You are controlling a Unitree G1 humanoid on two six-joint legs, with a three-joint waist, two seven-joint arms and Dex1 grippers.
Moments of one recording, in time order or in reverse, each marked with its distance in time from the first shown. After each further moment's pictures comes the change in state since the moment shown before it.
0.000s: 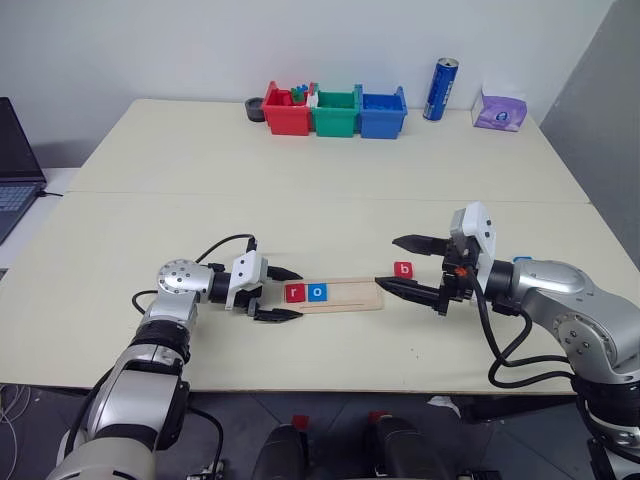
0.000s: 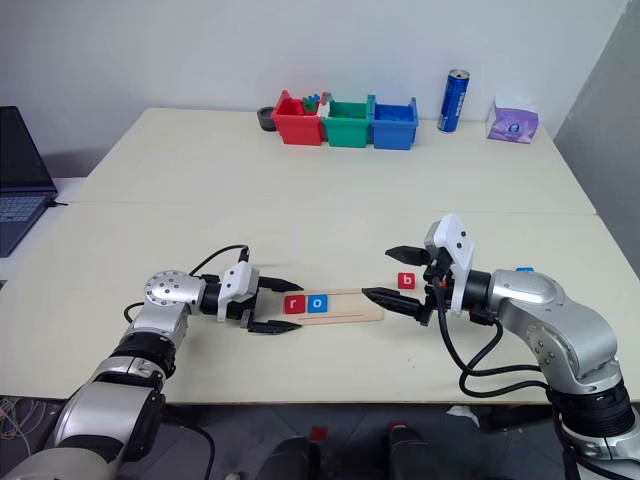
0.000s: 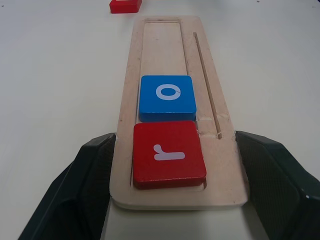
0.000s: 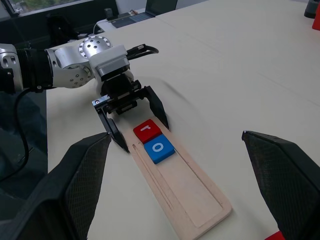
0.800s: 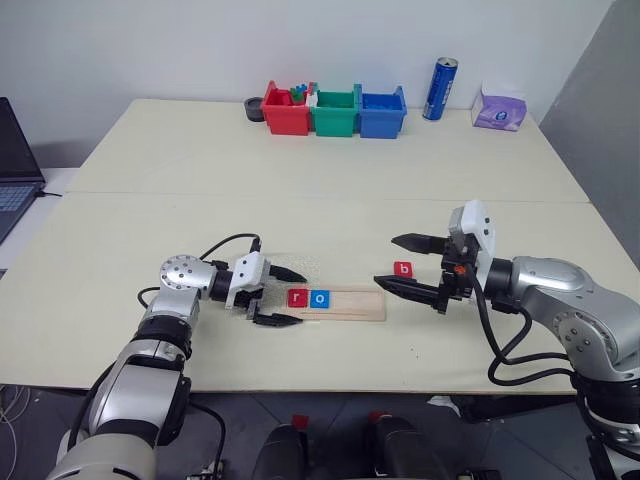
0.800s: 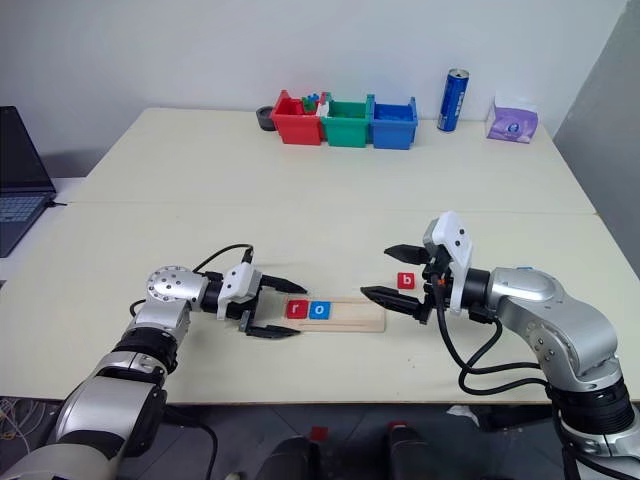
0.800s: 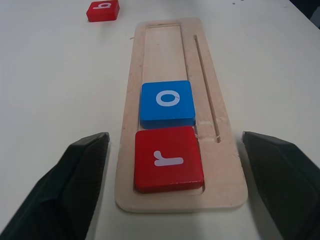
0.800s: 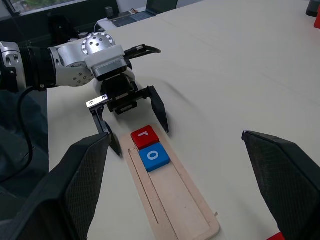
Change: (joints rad) left arm -0.025 -0.001 -0.022 0.008 -0.011 -0.021 -0.065; right arm -0.019 0.000 0.001 -0.001 0.007 0.023 -0.003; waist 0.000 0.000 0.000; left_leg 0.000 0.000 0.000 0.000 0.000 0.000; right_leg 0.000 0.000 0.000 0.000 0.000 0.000
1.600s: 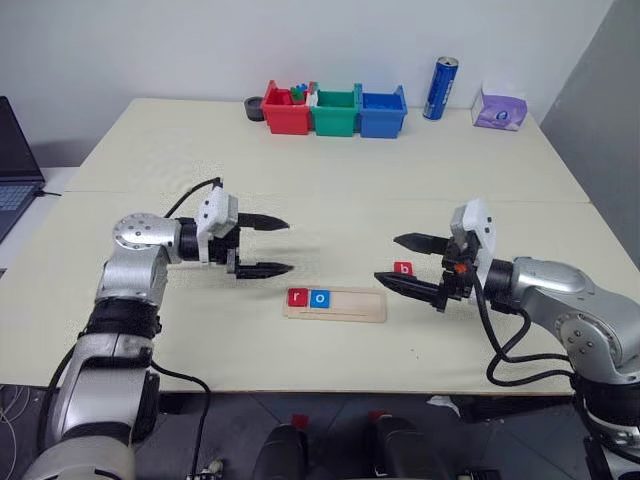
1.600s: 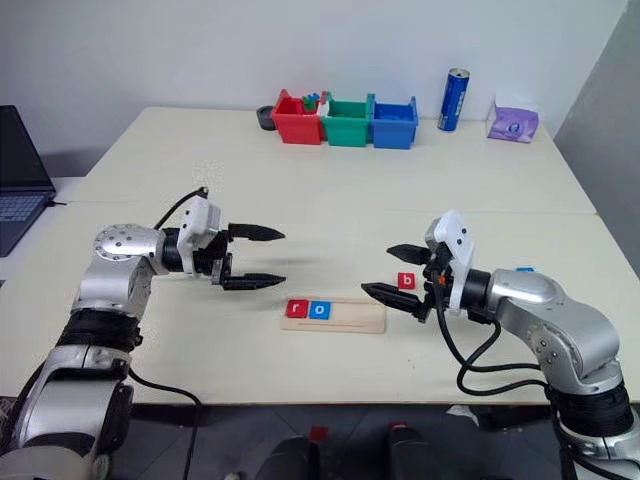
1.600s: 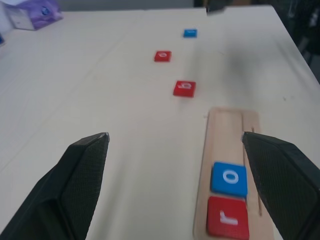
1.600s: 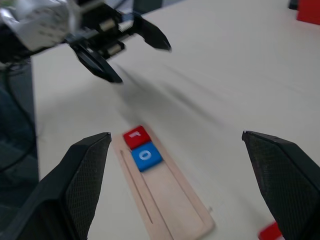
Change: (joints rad) left arm 0.103 0.115 0.144 -0.664 -0.198 0.691 0.236; right arm 0.058 0.019 -0.013 -0.023 -0.032 0.036 -0.123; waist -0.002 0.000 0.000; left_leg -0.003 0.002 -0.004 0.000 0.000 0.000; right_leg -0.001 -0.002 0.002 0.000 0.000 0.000
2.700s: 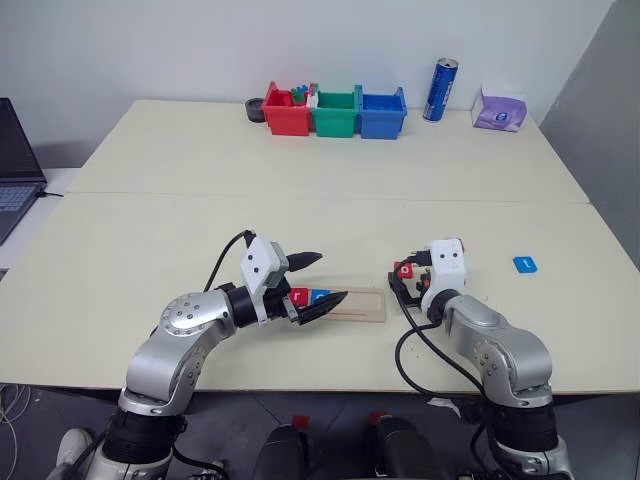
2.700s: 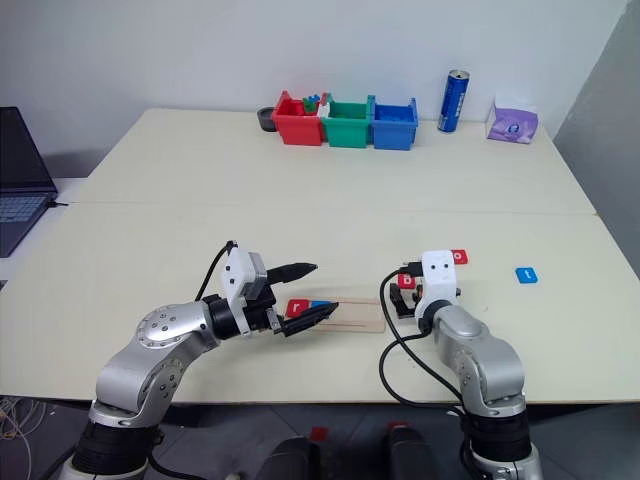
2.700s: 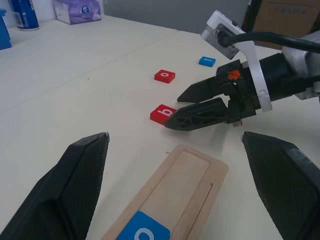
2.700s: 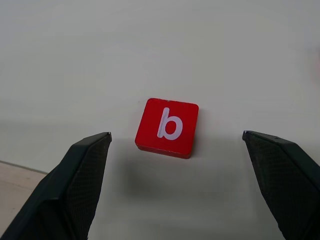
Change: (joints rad) left arm 0.436 -0.145 -0.058 -0.709 -0.075 0.324 0.537; right arm 0.073 0.526 0.024 0.087 -0.402 0.205 -0.670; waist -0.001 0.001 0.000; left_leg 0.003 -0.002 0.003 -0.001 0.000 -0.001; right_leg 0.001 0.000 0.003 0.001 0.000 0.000
